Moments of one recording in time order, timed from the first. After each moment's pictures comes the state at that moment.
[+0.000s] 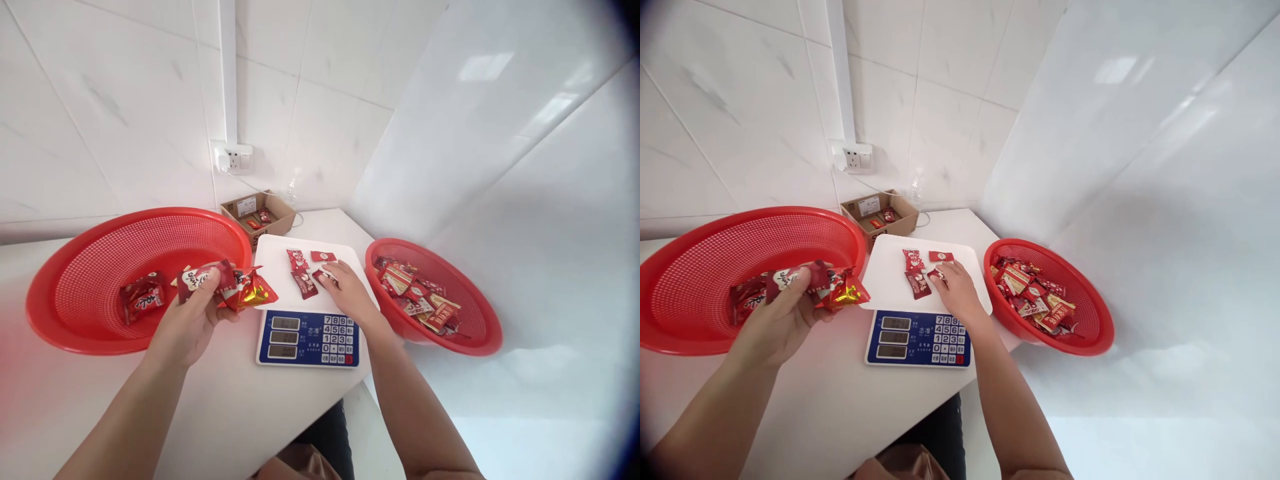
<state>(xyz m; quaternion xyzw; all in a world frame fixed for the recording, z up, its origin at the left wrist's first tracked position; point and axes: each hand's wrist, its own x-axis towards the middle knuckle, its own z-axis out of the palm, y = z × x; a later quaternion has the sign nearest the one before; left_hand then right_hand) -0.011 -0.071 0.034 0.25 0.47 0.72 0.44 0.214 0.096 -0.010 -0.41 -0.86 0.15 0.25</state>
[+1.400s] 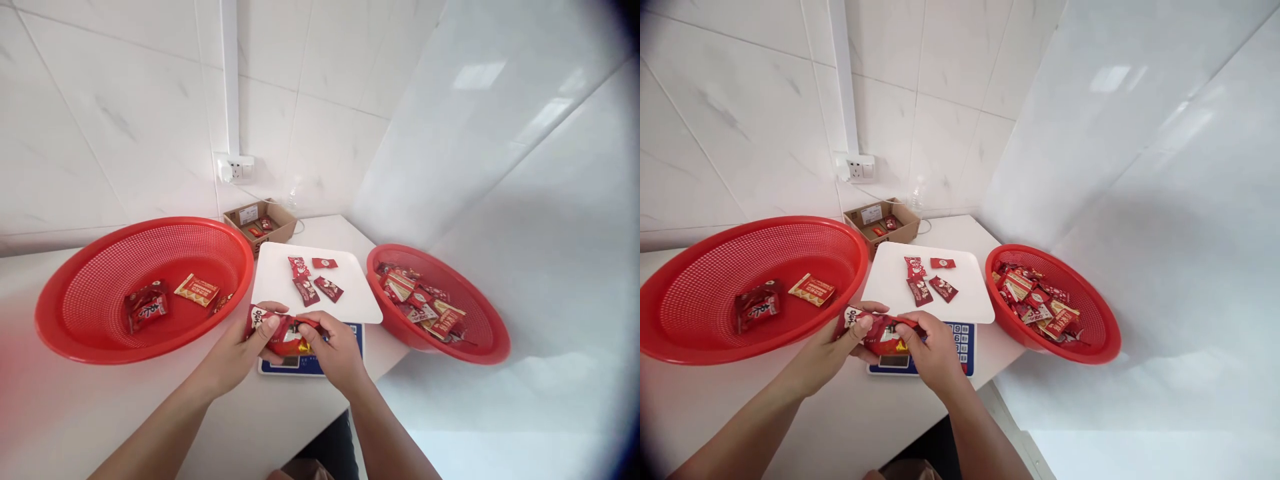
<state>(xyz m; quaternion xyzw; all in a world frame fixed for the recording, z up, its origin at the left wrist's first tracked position) 0.026 -0.079 0.017 0.43 0.55 0.50 0.51 0.193 -0.009 -0.001 -0.38 -0.76 0.39 0.36</state>
